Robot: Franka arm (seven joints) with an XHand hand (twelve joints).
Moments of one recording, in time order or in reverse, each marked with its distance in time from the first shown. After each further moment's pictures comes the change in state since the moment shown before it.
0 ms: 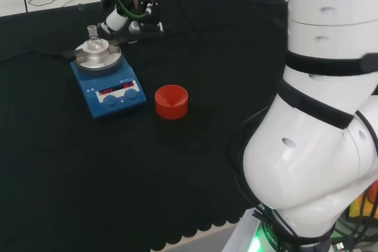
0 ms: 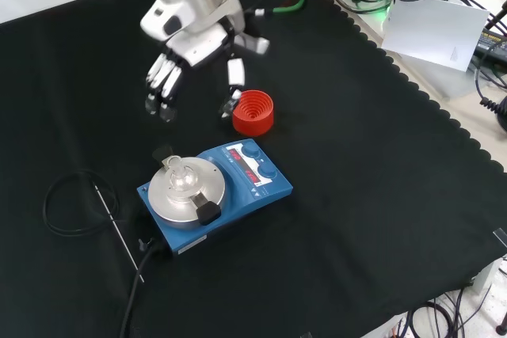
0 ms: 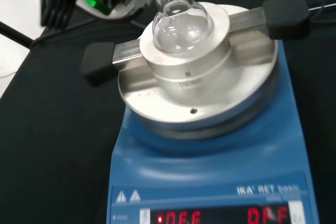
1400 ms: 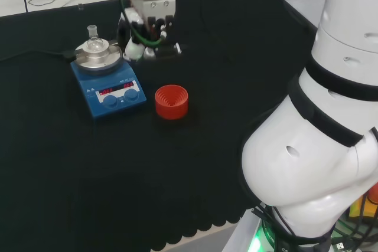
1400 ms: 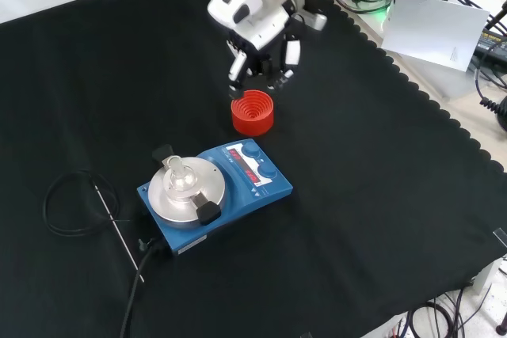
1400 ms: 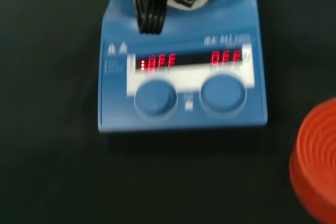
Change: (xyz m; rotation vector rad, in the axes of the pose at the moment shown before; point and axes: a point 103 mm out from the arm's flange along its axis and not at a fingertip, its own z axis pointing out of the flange) arm 0.015 -0.114 0.032 0.140 -0.139 0.047
